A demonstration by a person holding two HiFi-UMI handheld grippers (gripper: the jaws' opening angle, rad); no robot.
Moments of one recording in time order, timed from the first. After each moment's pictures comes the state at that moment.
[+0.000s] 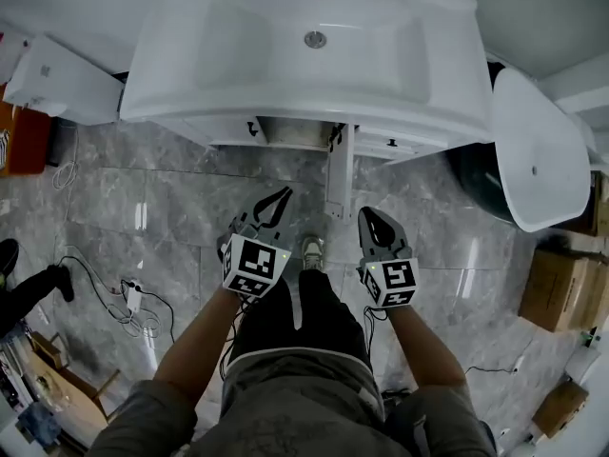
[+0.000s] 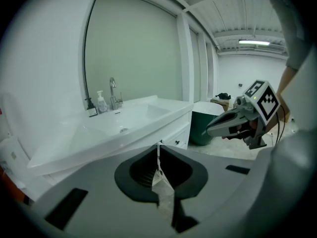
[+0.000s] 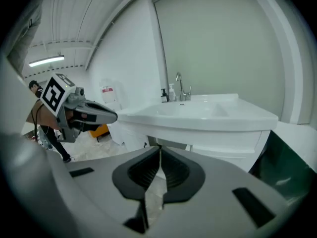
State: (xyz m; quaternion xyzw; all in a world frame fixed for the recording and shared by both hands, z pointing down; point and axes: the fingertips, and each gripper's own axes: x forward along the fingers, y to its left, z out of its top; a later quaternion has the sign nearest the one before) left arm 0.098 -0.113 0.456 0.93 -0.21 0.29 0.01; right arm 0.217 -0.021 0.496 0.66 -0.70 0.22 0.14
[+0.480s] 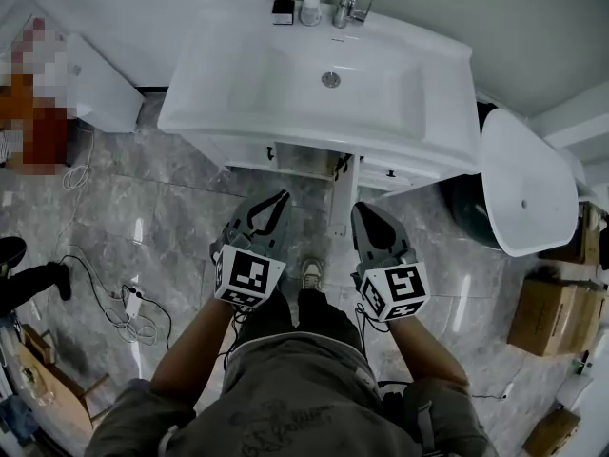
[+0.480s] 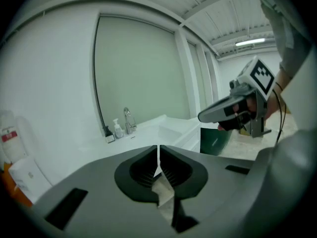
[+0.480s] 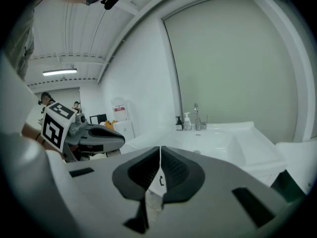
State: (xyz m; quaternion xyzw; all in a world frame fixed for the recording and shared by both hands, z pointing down) left arm 0.062 -0.131 0.322 0.94 -0.25 0.22 -0.06; right arm 0.170 -0.073 0.318 0.64 -0.75 0.15 0.08
